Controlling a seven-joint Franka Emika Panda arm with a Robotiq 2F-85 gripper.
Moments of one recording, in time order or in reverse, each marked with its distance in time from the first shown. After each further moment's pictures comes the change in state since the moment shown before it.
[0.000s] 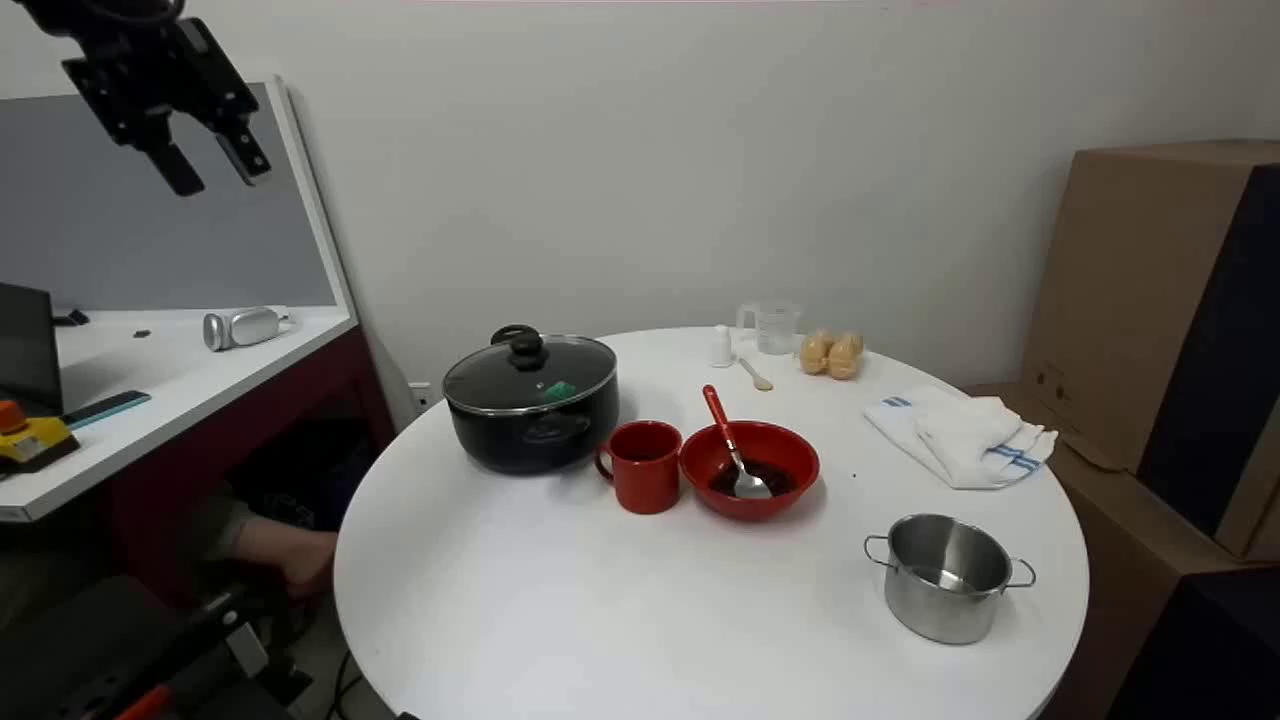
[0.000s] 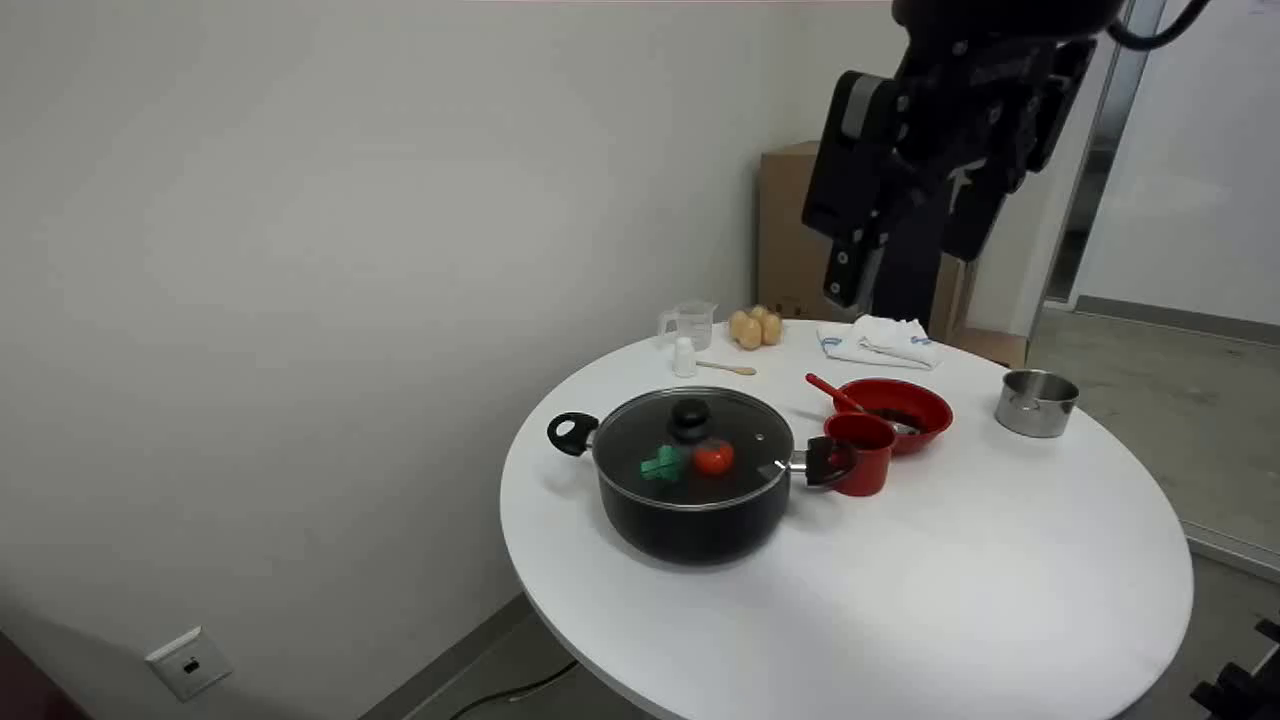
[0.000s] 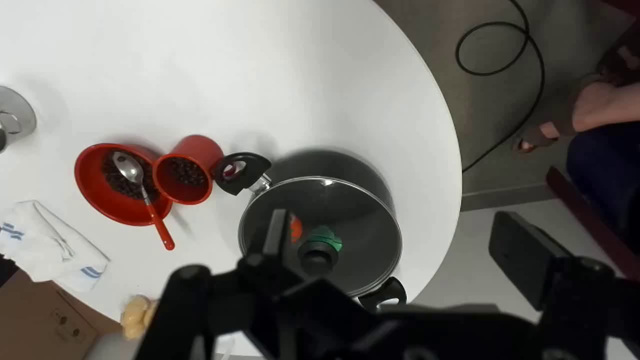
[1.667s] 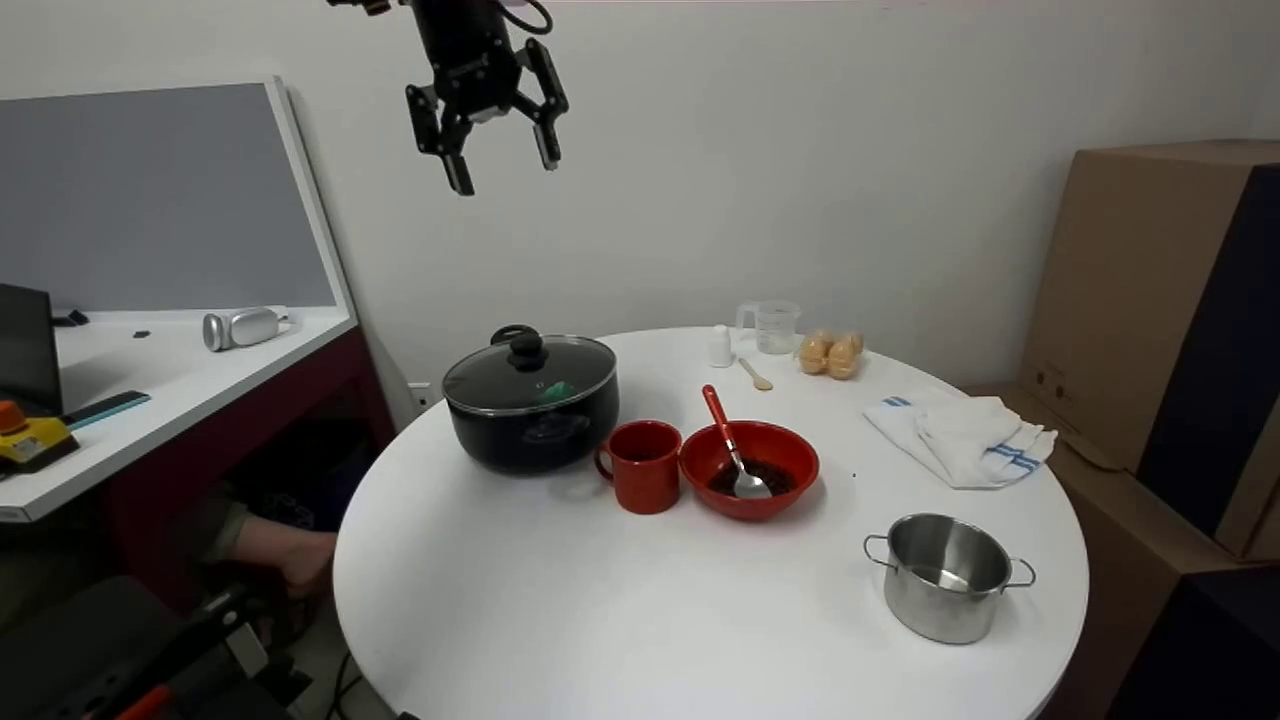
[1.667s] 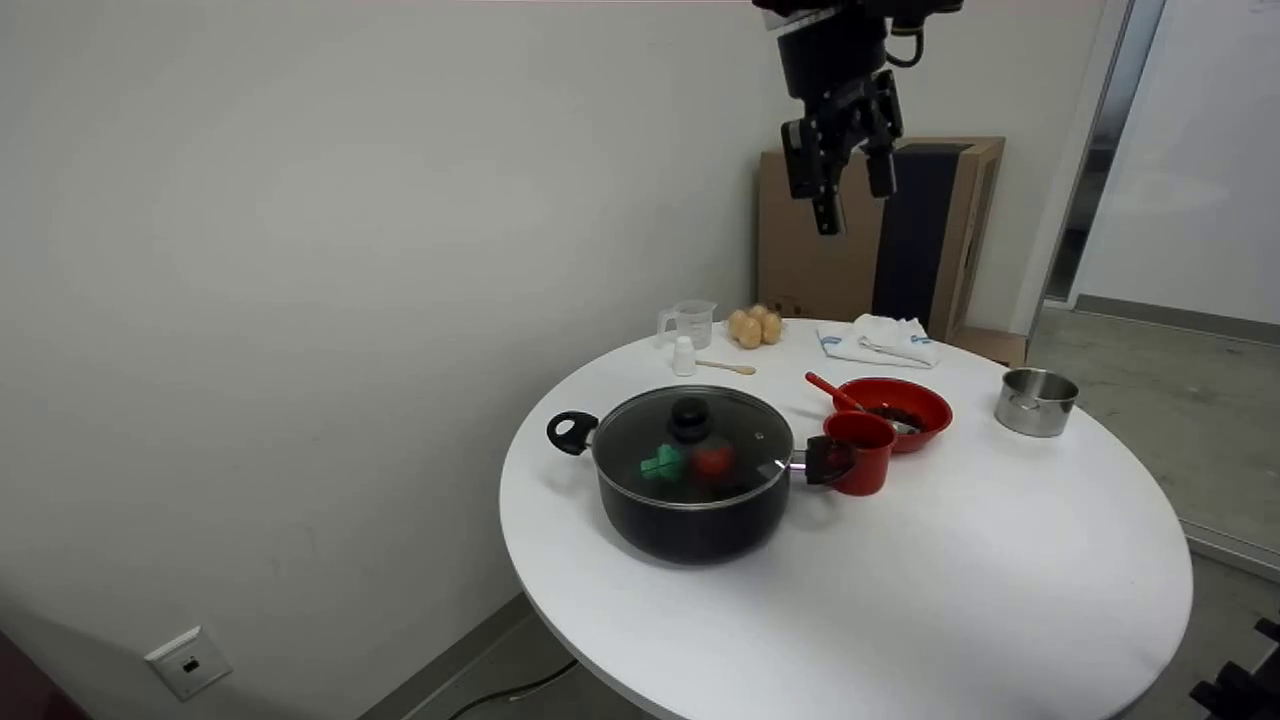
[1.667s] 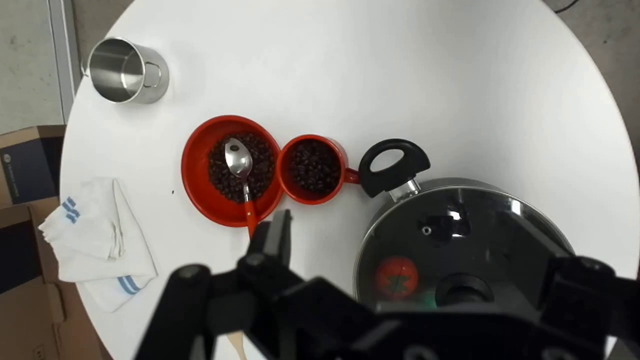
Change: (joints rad) arm -0.137 0.728 -0.214 0.689 -0.360 -0.343 -0.327
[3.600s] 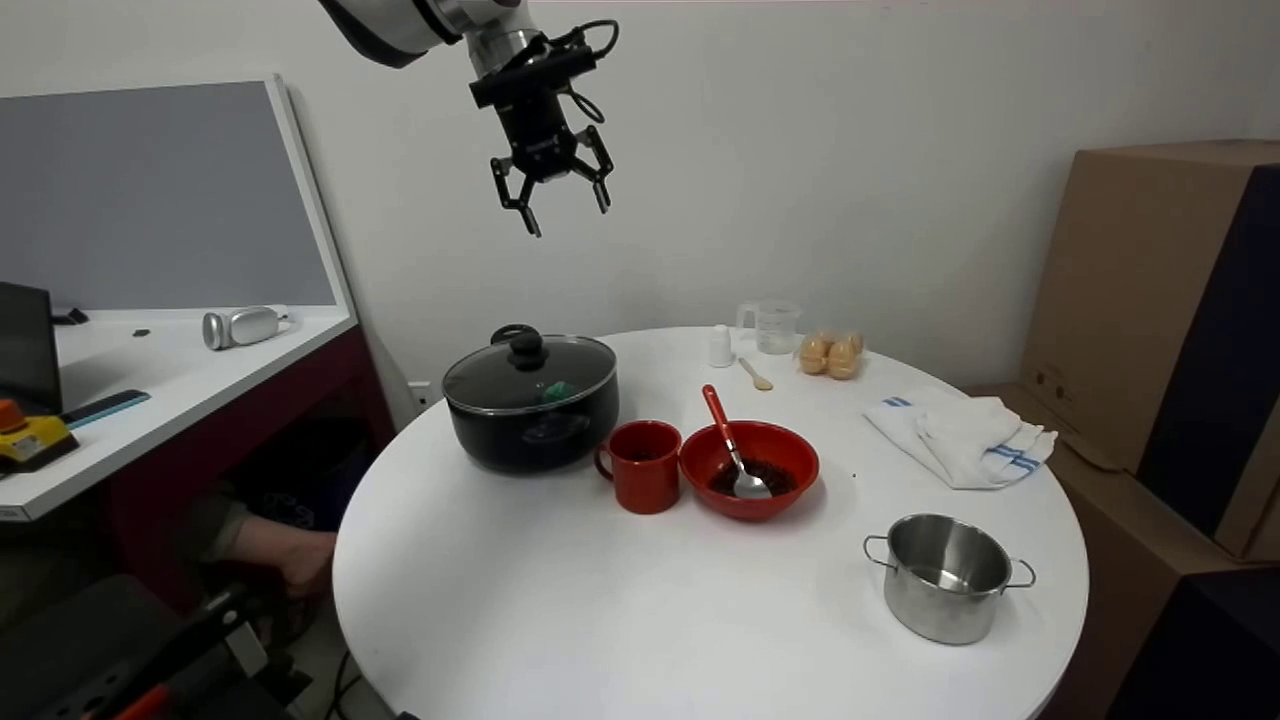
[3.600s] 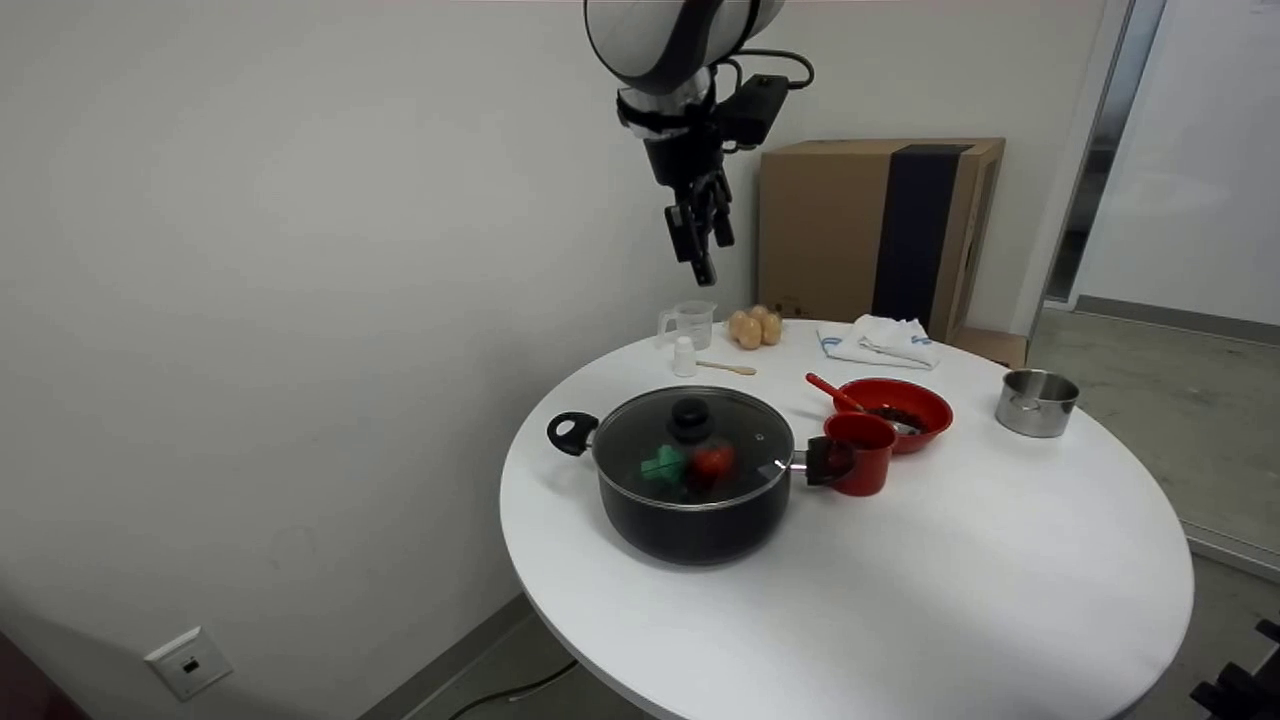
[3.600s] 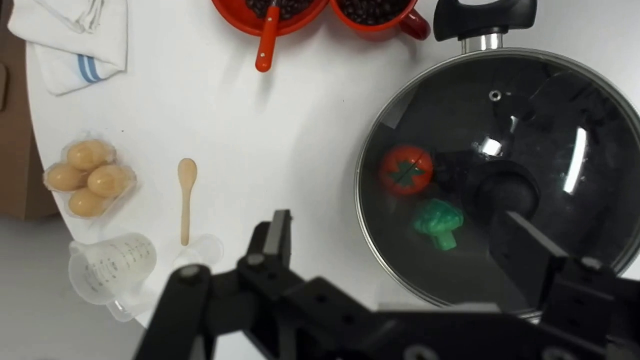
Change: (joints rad) arm 0.118 0.499 -0.041 0.508 -0.125 0.072 -0.307
